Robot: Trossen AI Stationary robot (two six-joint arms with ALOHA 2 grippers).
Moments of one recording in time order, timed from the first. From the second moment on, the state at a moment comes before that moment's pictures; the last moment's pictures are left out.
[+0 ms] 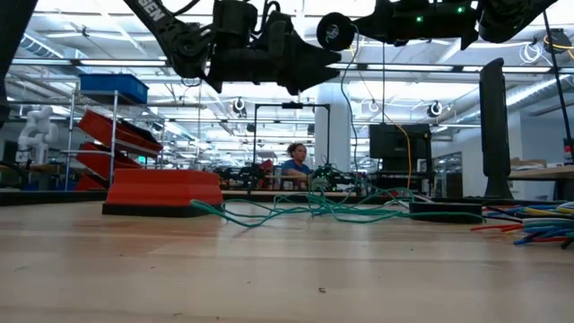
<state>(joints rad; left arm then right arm) 0.33 1.77 1.01 0.75 0.51 0.08 -0.44 1.12 0.67 0.71 0.05 -0.33</state>
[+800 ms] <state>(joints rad) 0.37 1.90 1.13 0.75 0.65 0.13 -0.44 1.12 0.67 0.73 -0.03 -0.27</state>
